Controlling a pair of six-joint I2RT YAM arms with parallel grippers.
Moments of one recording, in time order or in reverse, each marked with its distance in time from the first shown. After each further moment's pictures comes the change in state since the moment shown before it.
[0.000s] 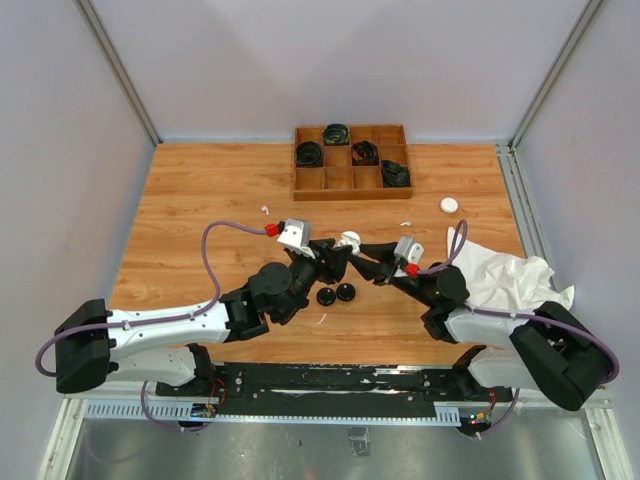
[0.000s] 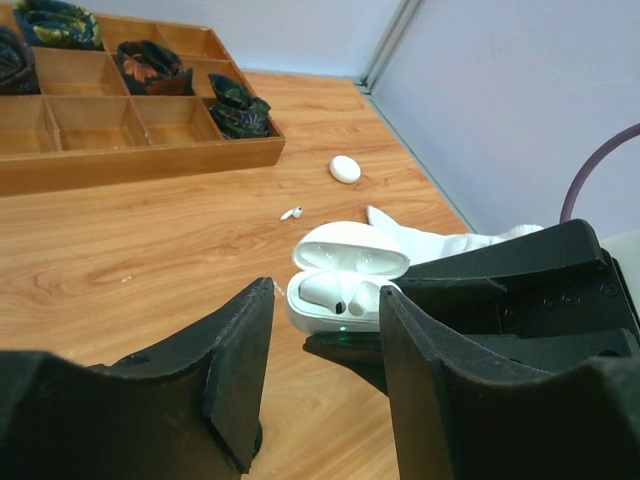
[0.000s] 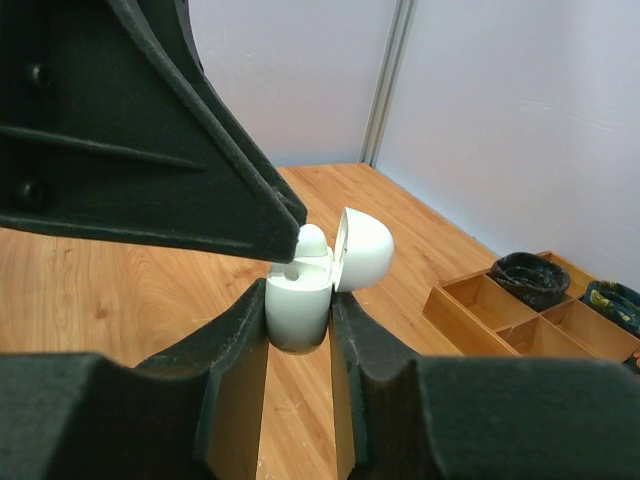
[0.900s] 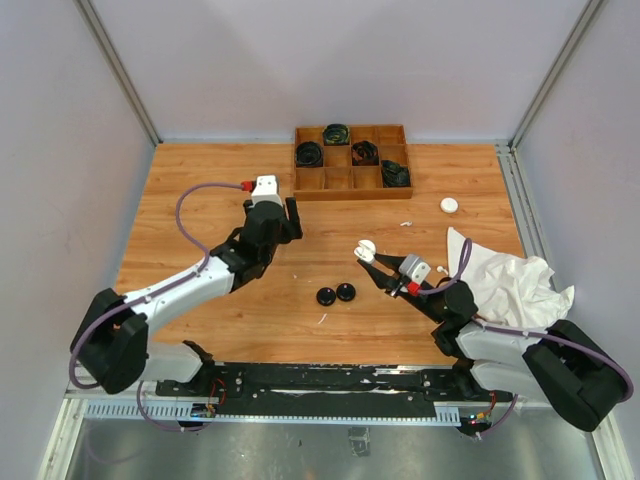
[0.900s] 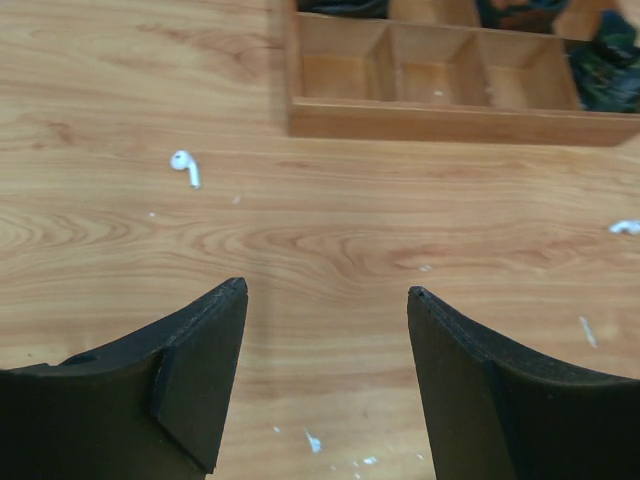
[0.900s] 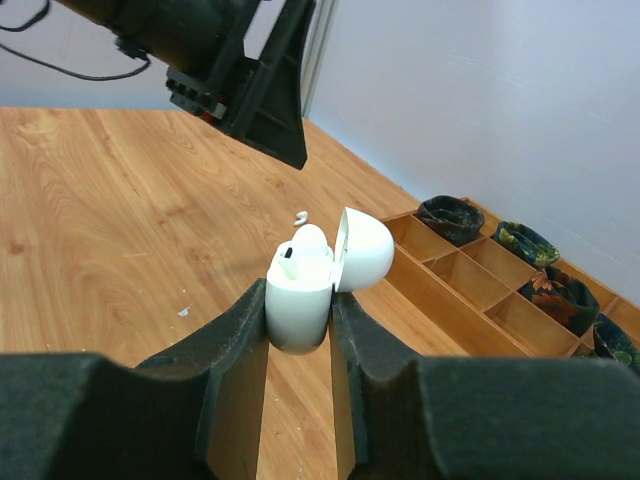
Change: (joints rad) left arm 0.483 0.110 0.122 -0.447 0.119 -0.021; right arm 0.000 -0.128 -0.153 -0.054 0.131 -0.172
